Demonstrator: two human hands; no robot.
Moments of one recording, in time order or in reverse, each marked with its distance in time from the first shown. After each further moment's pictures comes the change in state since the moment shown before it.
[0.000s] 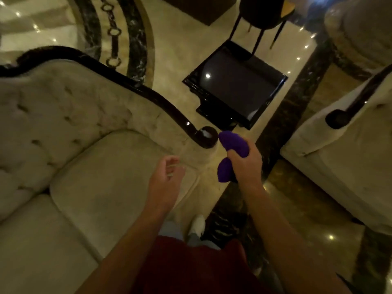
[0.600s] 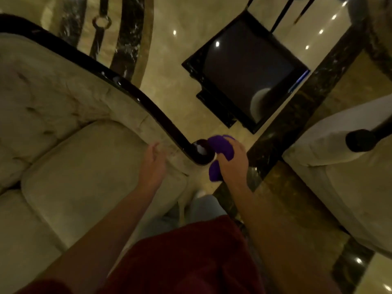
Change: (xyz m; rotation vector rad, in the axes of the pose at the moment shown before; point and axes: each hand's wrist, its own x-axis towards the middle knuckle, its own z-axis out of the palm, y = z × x) left_hand 0.206 -0.041 0.061 0.079 0.140 -0.333; right_hand 0.180 0.054 0.063 -0.438 -0.286 -0.067
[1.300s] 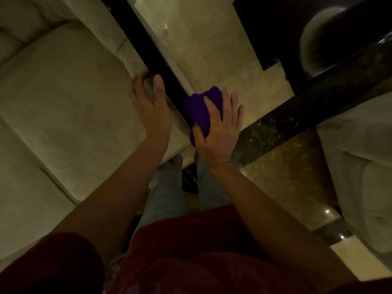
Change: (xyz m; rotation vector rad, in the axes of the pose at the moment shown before) left_hand 0.121 -0.029 0.100 -0.053 0.466 0.068; right_hand 0.082 0.067 0.110 -0.250 0.082 -0.517
